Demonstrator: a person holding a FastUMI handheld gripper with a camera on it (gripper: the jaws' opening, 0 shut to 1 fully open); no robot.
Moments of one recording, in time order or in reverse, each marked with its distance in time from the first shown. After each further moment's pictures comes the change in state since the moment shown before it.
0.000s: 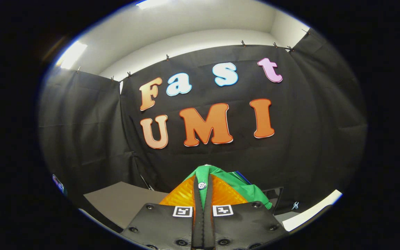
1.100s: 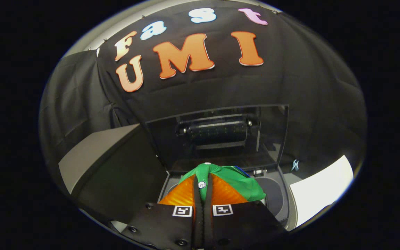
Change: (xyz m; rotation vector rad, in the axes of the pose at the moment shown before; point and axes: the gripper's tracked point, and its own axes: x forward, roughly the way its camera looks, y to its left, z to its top) arm 0.046 -0.071 -0.271 0.099 0.486 -0.067
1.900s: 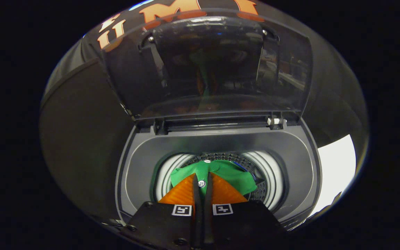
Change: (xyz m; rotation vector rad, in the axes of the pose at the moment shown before) arm 0.096 -0.040 -0.139 0.000 0.369 -0.098
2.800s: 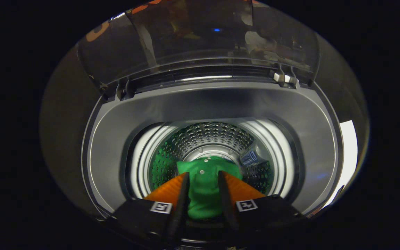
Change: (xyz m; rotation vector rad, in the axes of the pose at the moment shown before) arm 0.040 -0.021 -0.053 0.025 0.190 -0.046
